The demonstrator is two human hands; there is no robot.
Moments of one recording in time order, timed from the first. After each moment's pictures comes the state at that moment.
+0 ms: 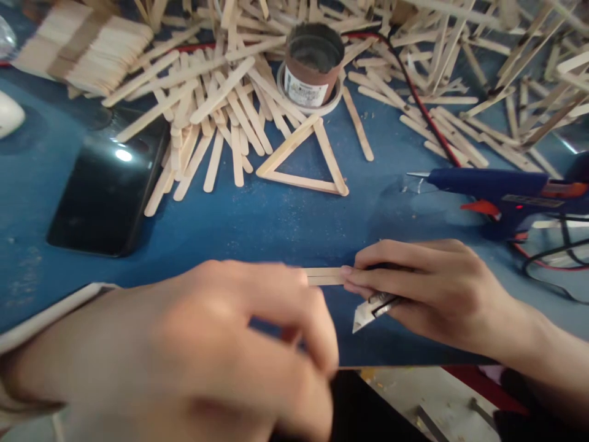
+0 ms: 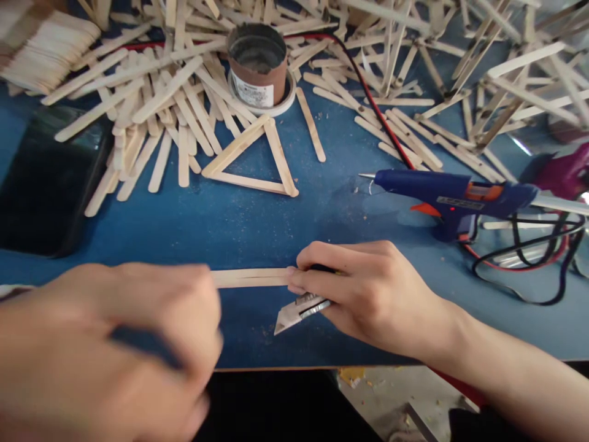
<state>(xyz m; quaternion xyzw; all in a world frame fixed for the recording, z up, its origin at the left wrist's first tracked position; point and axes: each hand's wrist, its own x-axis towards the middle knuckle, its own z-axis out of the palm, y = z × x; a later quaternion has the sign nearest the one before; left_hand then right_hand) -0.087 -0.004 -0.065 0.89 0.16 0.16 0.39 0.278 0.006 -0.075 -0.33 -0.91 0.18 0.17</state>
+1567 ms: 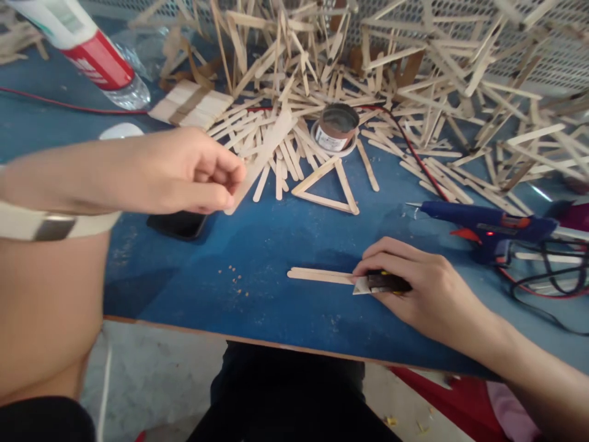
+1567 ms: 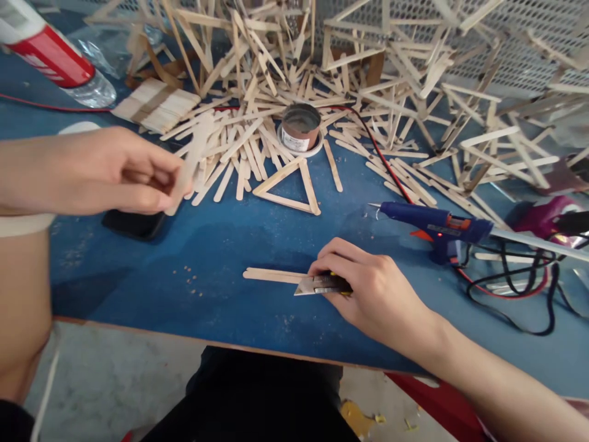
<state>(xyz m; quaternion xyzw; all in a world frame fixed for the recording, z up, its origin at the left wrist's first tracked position) -0.137 0.120 -0.002 0.77 0.54 -0.04 0.33 0.267 0.005 -0.082 -0.39 -0.87 0.22 0.20</state>
